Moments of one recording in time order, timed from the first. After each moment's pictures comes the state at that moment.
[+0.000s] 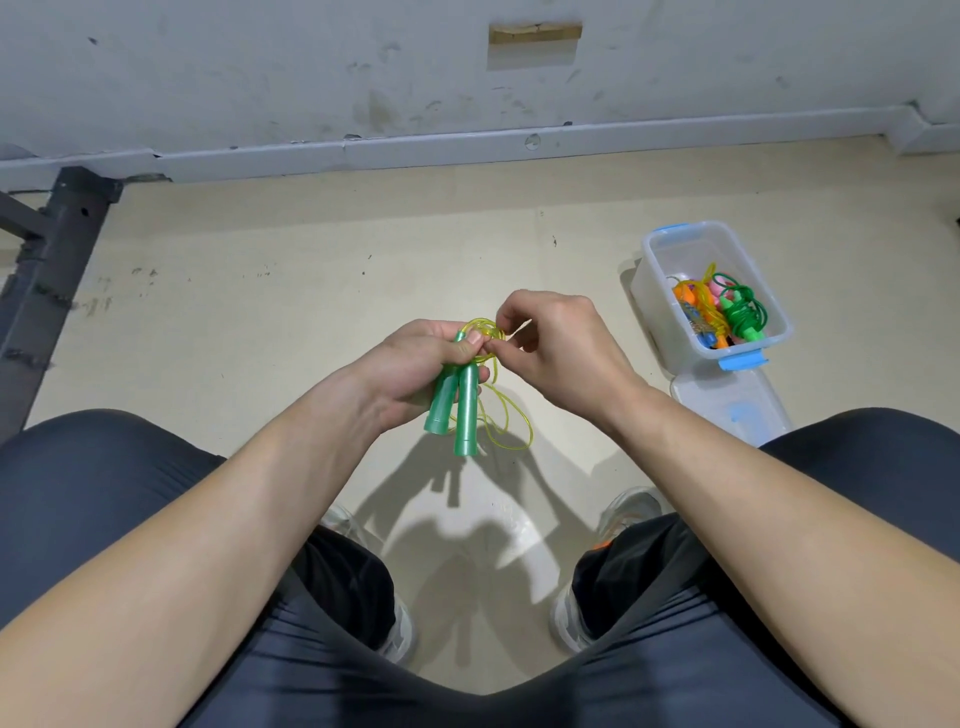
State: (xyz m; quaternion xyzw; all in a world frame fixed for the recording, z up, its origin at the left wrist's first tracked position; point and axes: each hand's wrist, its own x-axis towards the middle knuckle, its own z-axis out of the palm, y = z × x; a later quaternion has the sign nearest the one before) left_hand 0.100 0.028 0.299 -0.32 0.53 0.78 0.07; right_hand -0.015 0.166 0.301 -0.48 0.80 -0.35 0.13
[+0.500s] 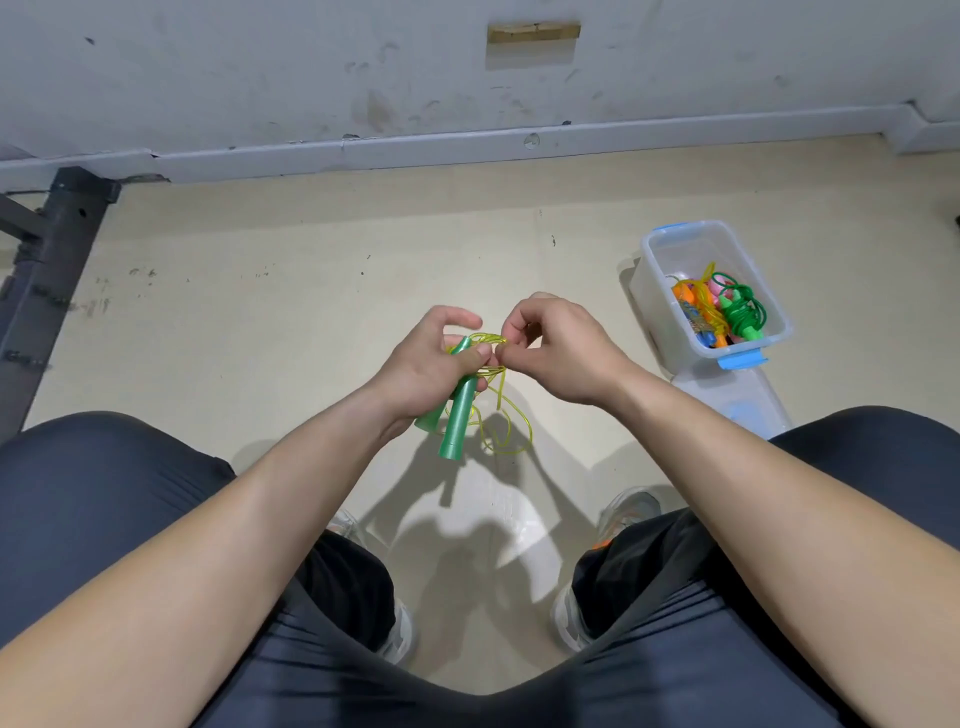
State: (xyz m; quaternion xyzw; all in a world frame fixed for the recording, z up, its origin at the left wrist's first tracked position) left_hand 0.103 0.035 0.287 -0.32 0.68 0.66 0.00; right_hand -0.026 0.163 0.295 -0.41 0.80 -0.35 0.26
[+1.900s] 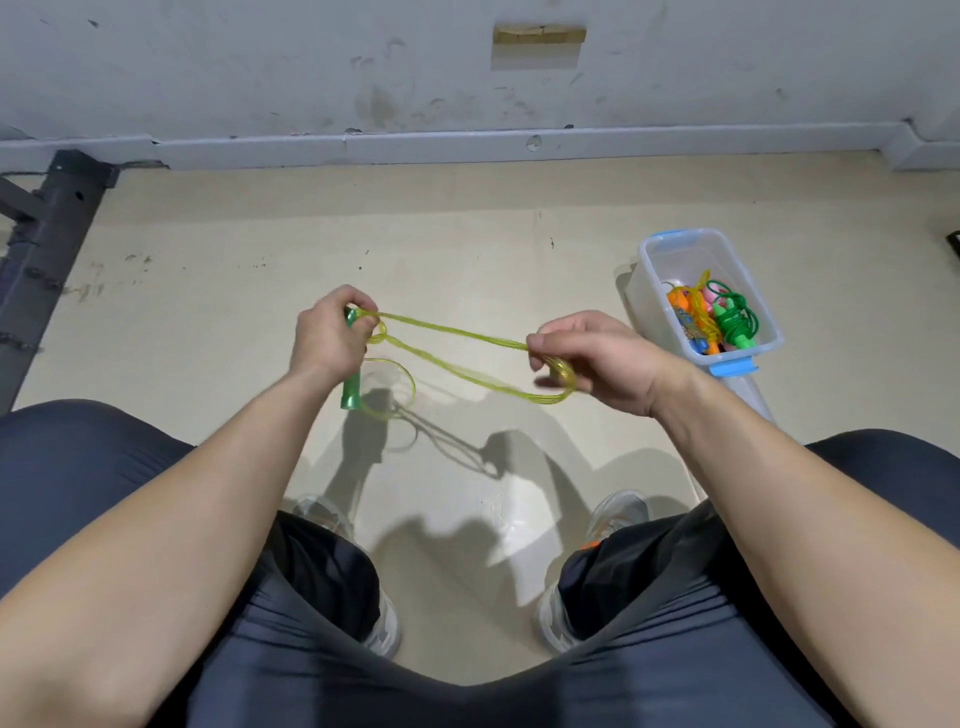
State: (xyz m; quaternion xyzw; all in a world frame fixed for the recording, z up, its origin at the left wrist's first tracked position) left_hand 0.122 -0.054 0.230 -0.46 0.80 0.37 -0.13; right_hand -0.053 0.193 0.294 -0.26 0.63 -0.47 0.56
